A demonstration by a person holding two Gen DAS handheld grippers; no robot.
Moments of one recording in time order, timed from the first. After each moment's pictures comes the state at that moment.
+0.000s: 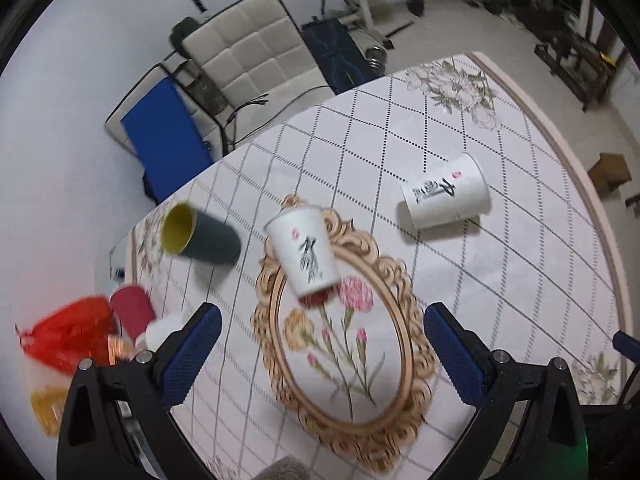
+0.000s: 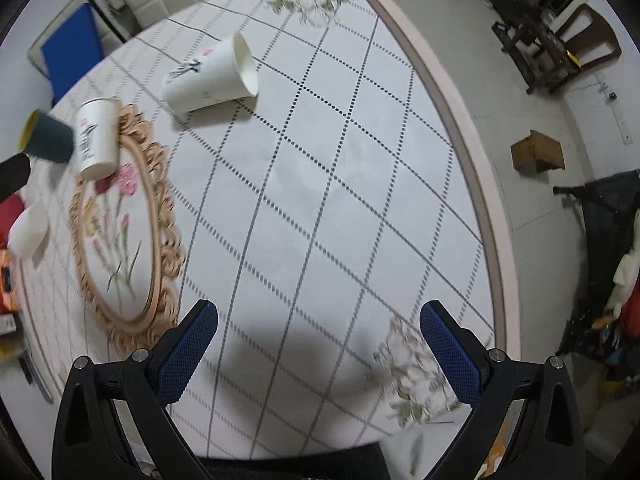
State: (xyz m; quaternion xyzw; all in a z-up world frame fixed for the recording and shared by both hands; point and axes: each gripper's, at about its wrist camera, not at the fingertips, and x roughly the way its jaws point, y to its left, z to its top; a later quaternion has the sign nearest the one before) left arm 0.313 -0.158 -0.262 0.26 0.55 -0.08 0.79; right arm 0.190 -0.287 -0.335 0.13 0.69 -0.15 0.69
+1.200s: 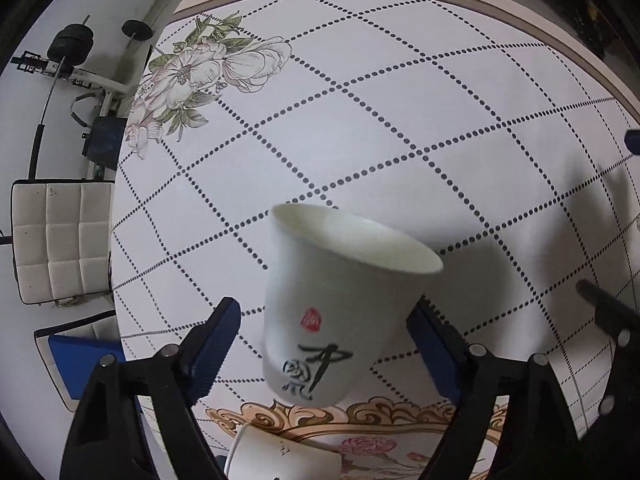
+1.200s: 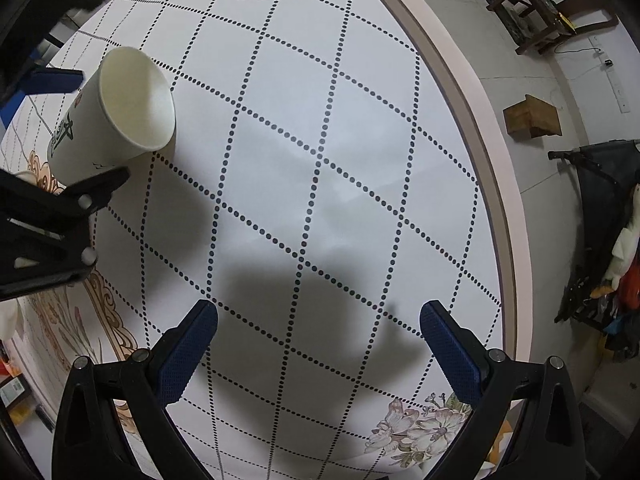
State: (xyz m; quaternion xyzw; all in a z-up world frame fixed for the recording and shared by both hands) left arm 0.370 -0.302 -0.397 0.55 0.49 -0.39 0.55; right arm 0.285 -0.347 -0.409 0.16 0.73 -0.18 0.63
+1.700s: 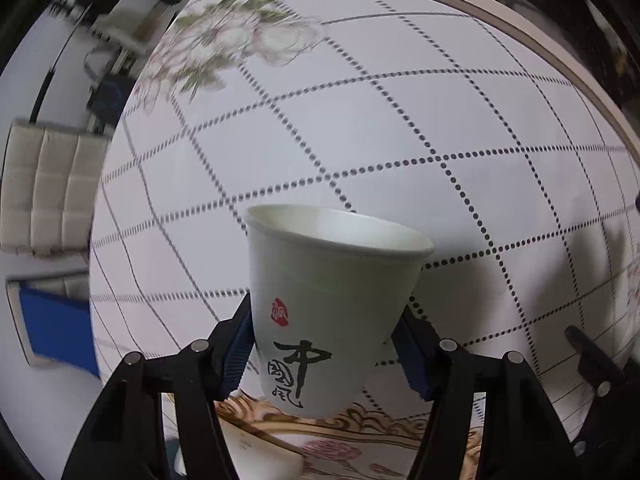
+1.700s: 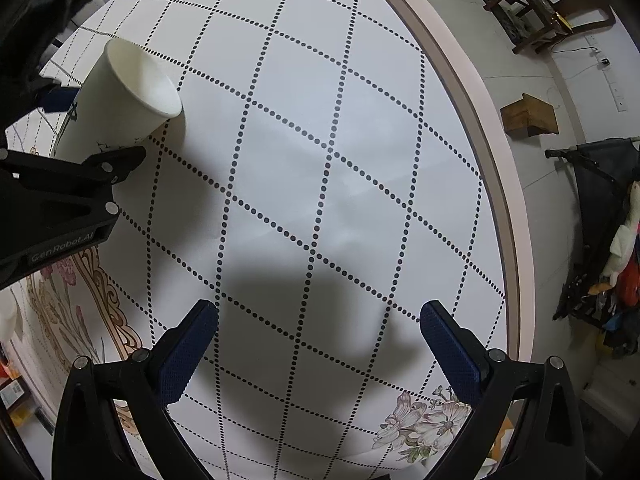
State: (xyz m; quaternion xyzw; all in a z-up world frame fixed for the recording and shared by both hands) left arm 0.389 -0.290 -0.406 0.47 0.56 -0.35 0.59; right arm 0.280 -0.335 -0.406 0.16 0.73 -0.18 0.64
